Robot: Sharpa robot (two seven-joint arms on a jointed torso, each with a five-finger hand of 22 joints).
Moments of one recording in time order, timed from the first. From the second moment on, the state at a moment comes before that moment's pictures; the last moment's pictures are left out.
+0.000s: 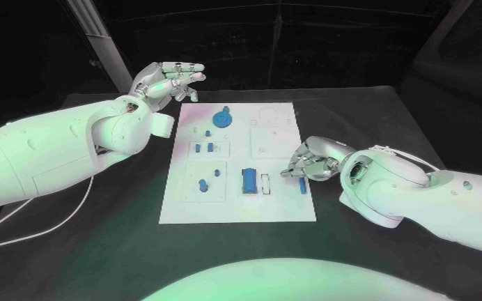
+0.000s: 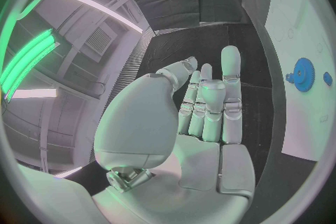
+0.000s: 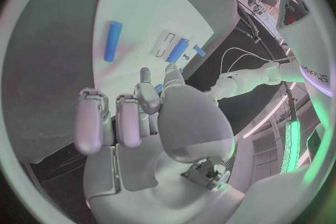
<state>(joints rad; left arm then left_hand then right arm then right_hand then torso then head) 1.28 -0.79 -0.14 1.35 0.05 -0.16 0.47 1.36 -0.13 0.45 -0.01 0.15 1.01 0.17 0.12 0.07 1.11 0.10 0.26 0.08 1.29 0.01 1.18 0.73 0.18 1.22 0.11 0.59 0.80 1.01 -1.06 -0.04 1.91 -1.39 -0.34 -0.49 1.24 0.05 -0.24 0.20 0.23 1.01 0.09 0.26 0.35 1.40 0.00 1.10 1.21 1.46 -0.07 1.44 1.31 0.05 1.46 0.04 1.44 1.31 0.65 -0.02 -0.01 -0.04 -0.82</state>
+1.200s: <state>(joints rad) 1.27 -0.79 -0.15 1.35 0.05 -0.16 0.47 1.36 -0.13 0.45 -0.01 0.15 1.01 0.17 0.12 0.07 1.11 0.10 0.26 0.08 1.29 0.01 1.18 0.72 0.18 1.22 0.11 0.59 0.80 1.01 -1.02 -0.04 1.85 -1.52 -0.12 -0.56 1.29 0.05 -0.26 0.20 0.25 1.05 0.07 0.26 0.35 1.40 0.00 1.10 1.22 1.46 -0.07 1.43 1.31 0.05 1.46 0.04 1.44 1.31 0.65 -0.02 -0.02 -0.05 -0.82</state>
